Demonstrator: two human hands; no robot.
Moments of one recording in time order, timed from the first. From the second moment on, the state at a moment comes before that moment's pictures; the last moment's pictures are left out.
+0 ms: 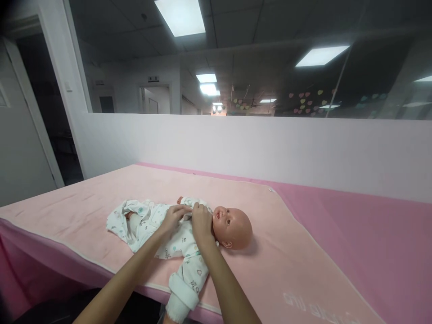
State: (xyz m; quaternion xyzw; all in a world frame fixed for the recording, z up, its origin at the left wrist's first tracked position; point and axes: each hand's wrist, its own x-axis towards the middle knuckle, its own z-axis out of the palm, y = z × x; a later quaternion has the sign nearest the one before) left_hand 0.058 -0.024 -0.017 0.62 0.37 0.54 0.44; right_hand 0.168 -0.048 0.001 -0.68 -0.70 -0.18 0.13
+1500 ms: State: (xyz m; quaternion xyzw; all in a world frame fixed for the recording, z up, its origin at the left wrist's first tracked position) left_hand 0.070 0.032 -0.011 0.81 0.56 0.17 -0.03; right_hand 0.289 -0.084 0.040 -0.64 -0.68 0.10 0.34
